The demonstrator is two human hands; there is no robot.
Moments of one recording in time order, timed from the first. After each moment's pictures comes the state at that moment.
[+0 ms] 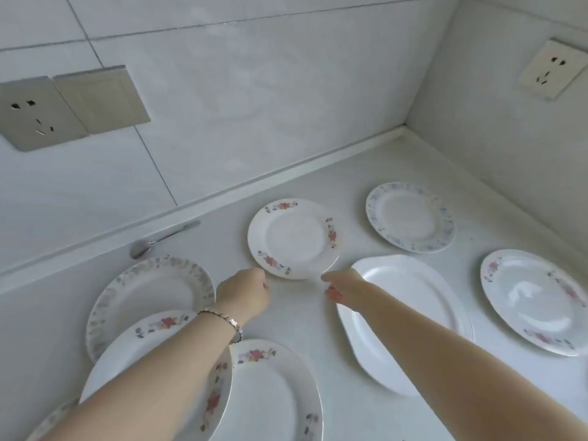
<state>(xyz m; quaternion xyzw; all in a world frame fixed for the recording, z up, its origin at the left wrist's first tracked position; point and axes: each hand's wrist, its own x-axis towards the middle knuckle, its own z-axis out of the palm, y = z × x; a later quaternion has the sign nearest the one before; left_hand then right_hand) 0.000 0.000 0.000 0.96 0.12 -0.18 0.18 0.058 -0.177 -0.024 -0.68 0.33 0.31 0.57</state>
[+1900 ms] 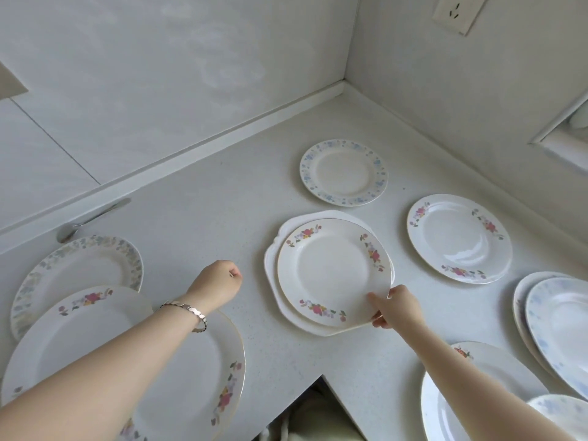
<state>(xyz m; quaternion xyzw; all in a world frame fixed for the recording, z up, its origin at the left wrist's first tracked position) -0.027 -0.097 -0.026 0.91 0.17 -0.22 0.31 -0.050 -0.410 -0.063 -0.84 0.31 0.22 0.39</state>
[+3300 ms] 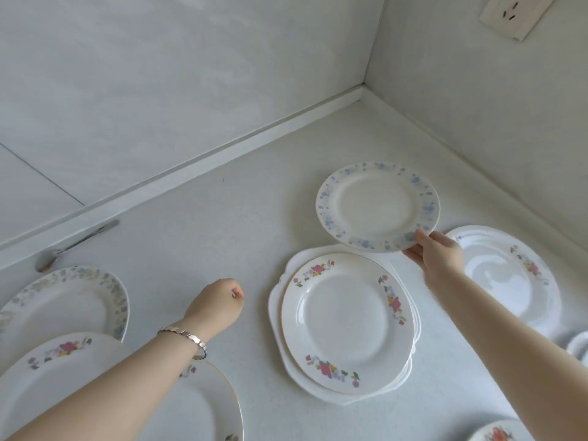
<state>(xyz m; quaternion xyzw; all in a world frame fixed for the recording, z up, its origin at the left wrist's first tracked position) 0.034 -0.086 -0.048 0.92 0.17 -0.25 0.26 0.116 -0.423 -0.031 -0.58 0.38 -0.01 0.72</state>
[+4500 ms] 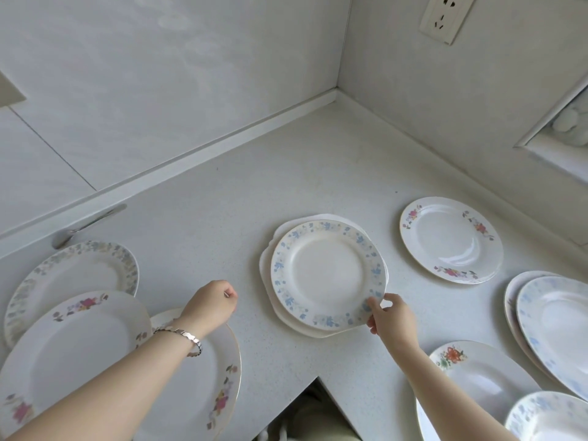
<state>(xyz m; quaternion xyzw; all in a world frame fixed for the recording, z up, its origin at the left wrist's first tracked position) -0.053 -0.100 -0.030 0.90 0.18 -0.24 0.31 -0.077 -0.402 -0.073 -0.83 0.31 0.11 0.44</state>
